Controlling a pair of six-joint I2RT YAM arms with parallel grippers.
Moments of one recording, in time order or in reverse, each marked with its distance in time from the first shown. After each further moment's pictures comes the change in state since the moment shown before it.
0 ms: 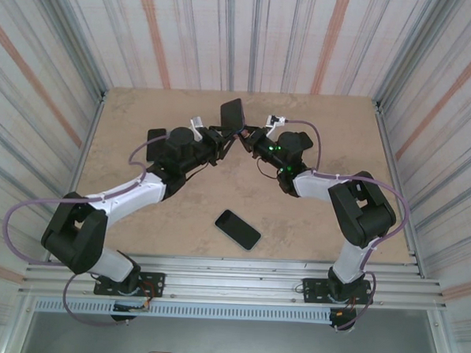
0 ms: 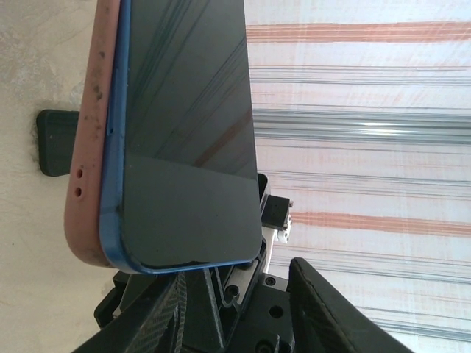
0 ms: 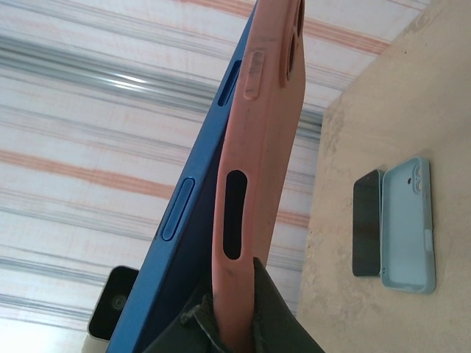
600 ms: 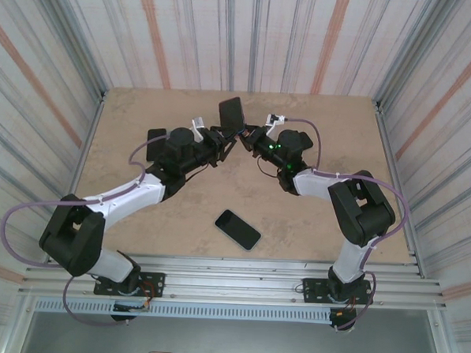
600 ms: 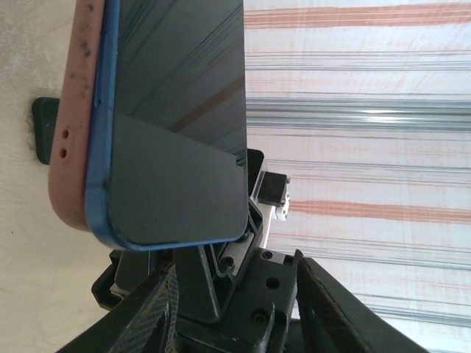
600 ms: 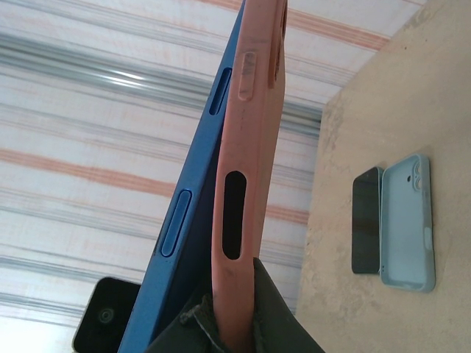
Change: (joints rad) left arm -0.014 -0.019 0.000 -0.021 0.018 0.011; right arm -0.007 0.008 0.022 -0.023 -0.022 0.000
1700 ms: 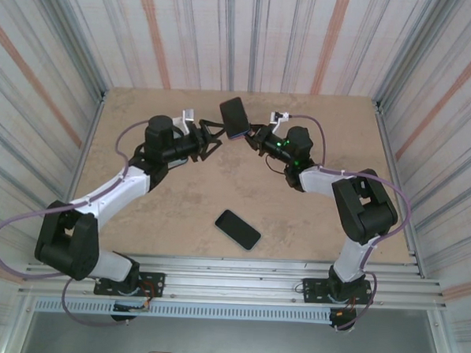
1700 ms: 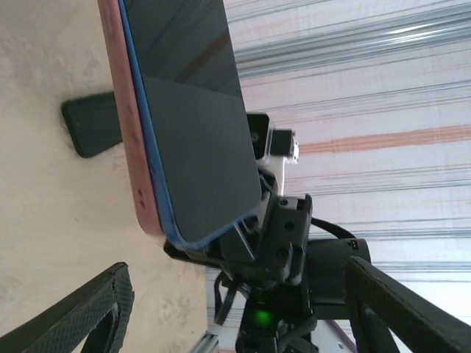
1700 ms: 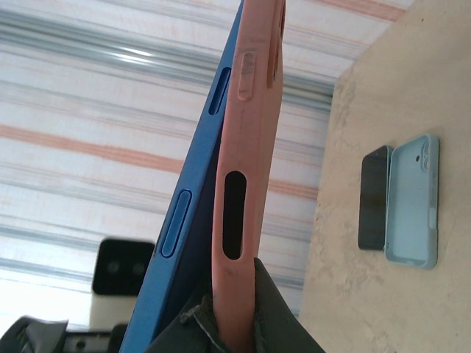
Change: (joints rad) left arm 0.171 -0.058 0.028 -0.163 0.346 0.253; right arm -0.072 0.006 0.003 0.016 -0.163 0.031
